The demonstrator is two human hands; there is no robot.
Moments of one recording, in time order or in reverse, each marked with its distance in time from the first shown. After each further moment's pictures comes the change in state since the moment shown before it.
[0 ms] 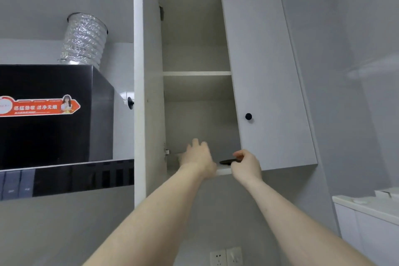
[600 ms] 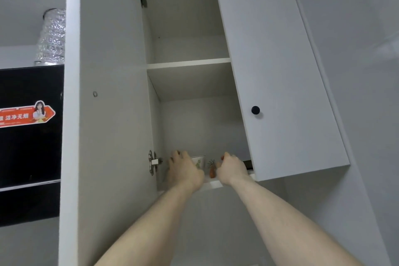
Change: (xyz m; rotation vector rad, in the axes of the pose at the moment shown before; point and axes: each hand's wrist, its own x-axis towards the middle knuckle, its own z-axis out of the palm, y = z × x) left_hand 0.089 -0.039 0.088 -0.155 0.162 -0.266; right_hand 0.102 0.026 0.090 -0.382 -0.207 -0.095
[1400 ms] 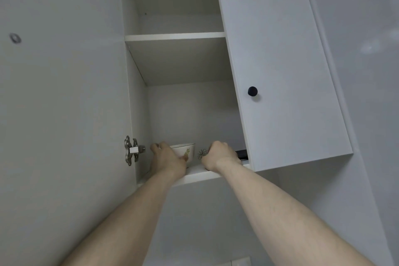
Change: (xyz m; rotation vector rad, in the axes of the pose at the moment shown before) left_hand 0.058 -0.029 0.062 -0.217 0.058 -0.117; right_hand 0.027 -0.001 0.012 -0.079 -0.069 0.074
